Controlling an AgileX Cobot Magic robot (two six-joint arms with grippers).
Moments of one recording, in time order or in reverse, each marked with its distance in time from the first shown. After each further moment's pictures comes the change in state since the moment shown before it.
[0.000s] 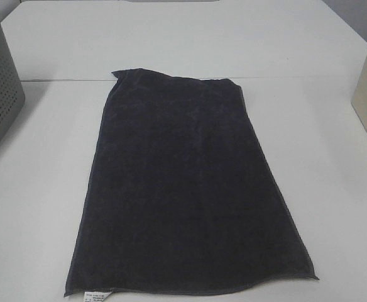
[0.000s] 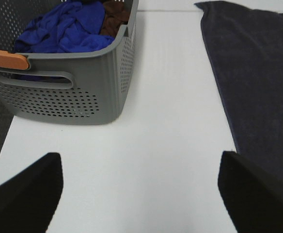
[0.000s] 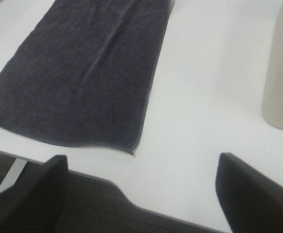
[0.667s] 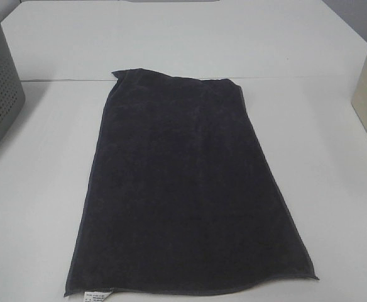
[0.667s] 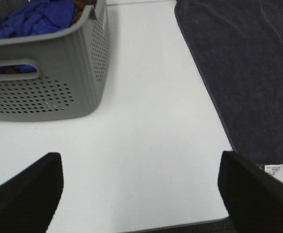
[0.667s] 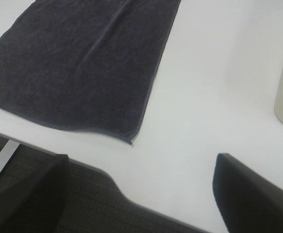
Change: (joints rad) left arm 0.003 -0.148 0.173 -0.102 -0.029 0.126; right arm 0.000 -0.038 0.138 0.022 -0.071 -0.100
